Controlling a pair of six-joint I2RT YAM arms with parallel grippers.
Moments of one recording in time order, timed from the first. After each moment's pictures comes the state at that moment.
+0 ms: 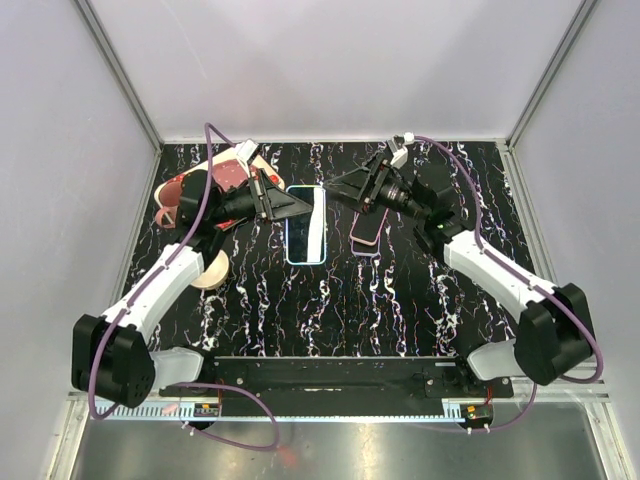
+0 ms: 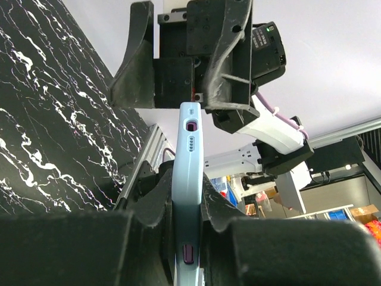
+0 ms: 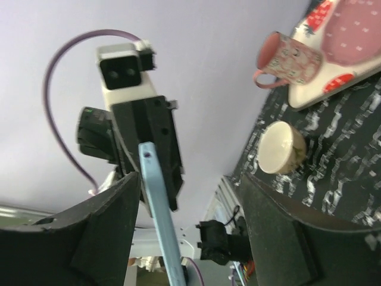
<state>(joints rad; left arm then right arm) -0.30 1.23 0.91 0.42 1.01 -1.18 0.49 1.36 1.01 0.36 -0.57 1.16</state>
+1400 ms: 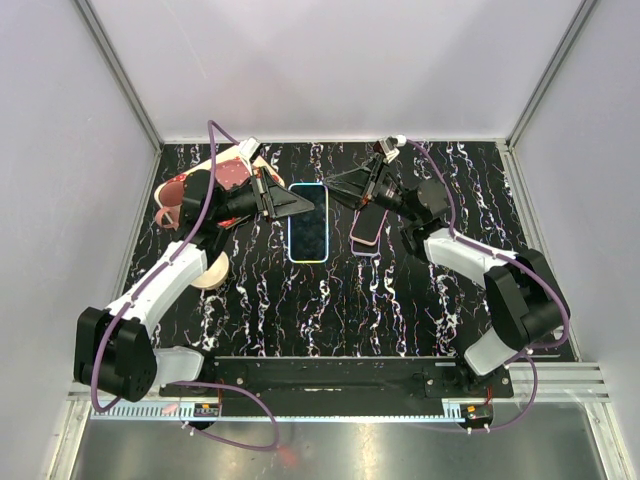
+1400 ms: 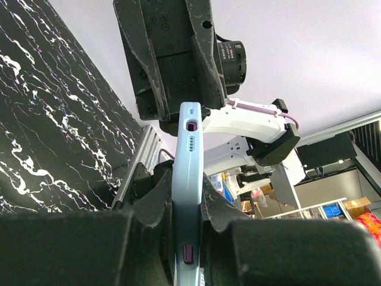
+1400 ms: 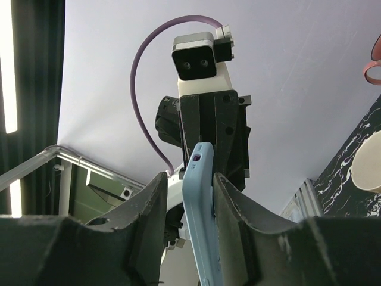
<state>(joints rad) -0.31 1.26 0.91 0.52 1.02 -1.23 0.48 1.59 0.93 1.14 -0.70 1.64</state>
